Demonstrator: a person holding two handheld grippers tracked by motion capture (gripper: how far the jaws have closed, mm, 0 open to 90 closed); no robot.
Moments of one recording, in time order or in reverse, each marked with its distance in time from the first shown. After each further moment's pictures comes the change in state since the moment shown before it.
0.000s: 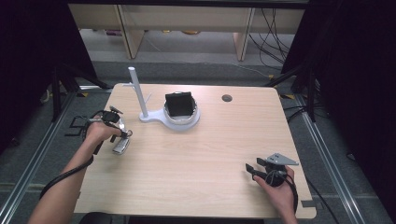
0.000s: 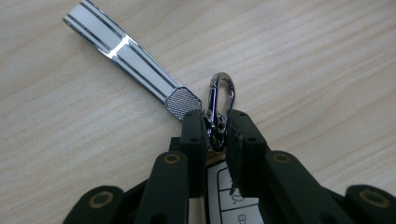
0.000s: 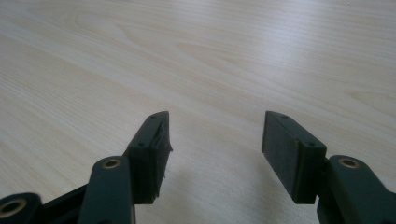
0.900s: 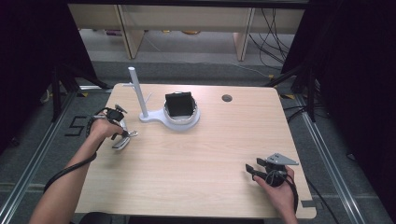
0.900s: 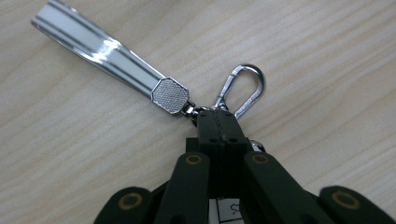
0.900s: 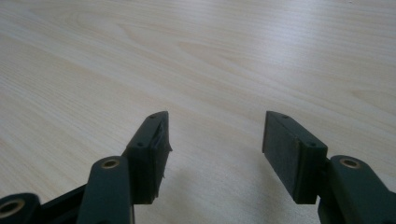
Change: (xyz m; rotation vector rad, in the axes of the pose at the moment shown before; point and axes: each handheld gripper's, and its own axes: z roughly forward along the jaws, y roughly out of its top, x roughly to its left) left arm -0.002 0.013 0.005 0.053 0.000 0.089; right arm 0.000 0.000 -0.001 0.014 0.007 0.005
